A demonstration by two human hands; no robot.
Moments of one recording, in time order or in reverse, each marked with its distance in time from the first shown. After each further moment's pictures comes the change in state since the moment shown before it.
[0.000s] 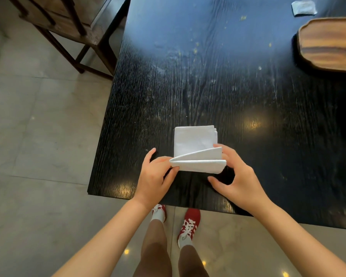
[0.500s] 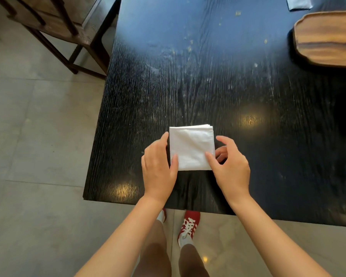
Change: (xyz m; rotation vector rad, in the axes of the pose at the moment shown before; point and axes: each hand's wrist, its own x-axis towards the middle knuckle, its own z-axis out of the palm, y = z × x) left_hand 0.025 0.021 0.019 0.128 0.083 -0.339; right_hand 0.029 0.007 0.028 -0.207 0.488 0.163
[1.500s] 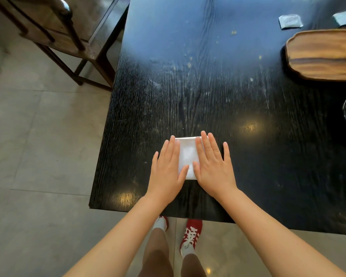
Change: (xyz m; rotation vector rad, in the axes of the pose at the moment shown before) left_hand 0.015 0.001 -0.005 0.151 -0.385 0.113; right_hand 0.019 0.015 0.039 -0.704 -0.222 -0.381
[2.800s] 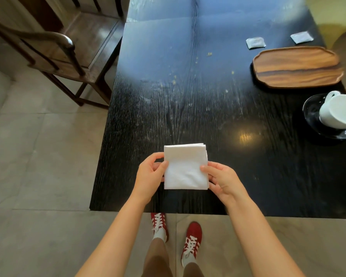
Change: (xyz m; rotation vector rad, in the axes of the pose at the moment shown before) left_hand -0.018 0.040 -0.064 -0.980 -0.003 -0.358; right_hand -0.044 0.022 -0.088 1.799 -0.216 0.893
